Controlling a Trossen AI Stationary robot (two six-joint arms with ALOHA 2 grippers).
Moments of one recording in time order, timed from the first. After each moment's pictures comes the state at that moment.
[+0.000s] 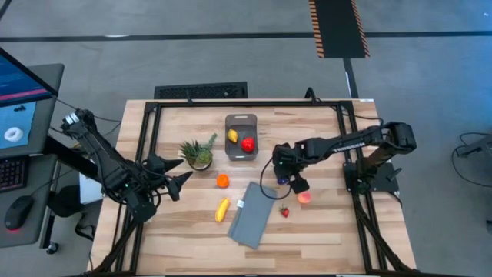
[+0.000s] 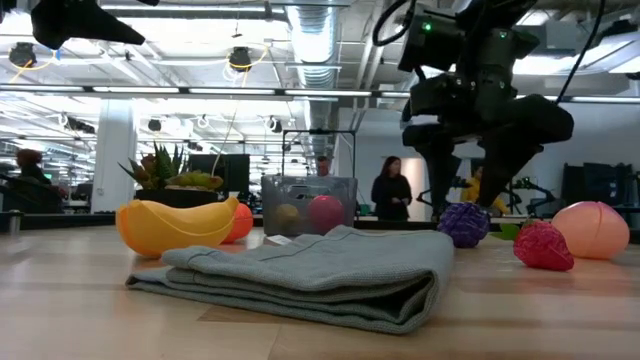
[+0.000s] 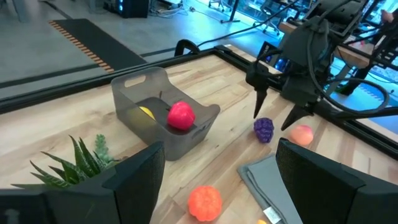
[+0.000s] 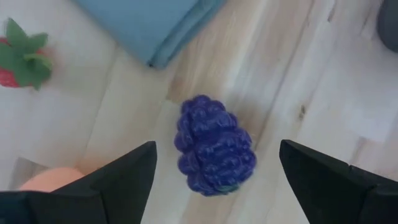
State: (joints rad) left arm -0.83 0.99 0.81 -0.93 -1.21 -1.42; right arm -0.02 1.58 0.94 -0.66 -0.08 -0.44
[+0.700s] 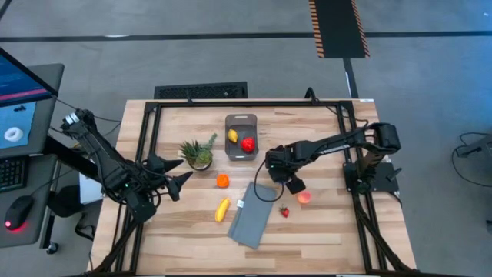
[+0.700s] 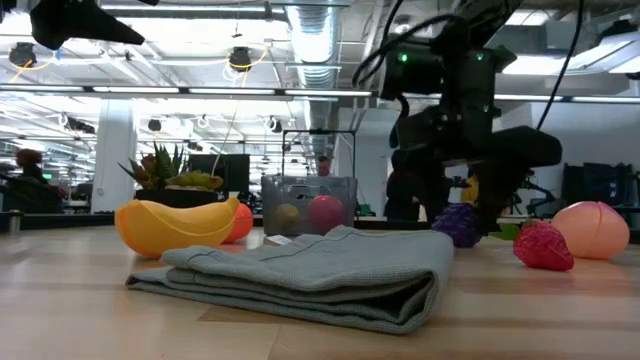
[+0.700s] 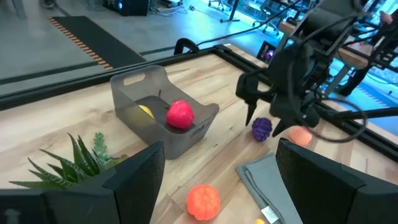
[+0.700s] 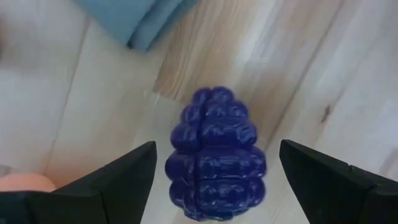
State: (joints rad) left arm -0.83 0.99 0.81 -0.93 -1.21 -1.43; right arm -0.01 1.74 1.02 -0.71 -0.05 -0.48
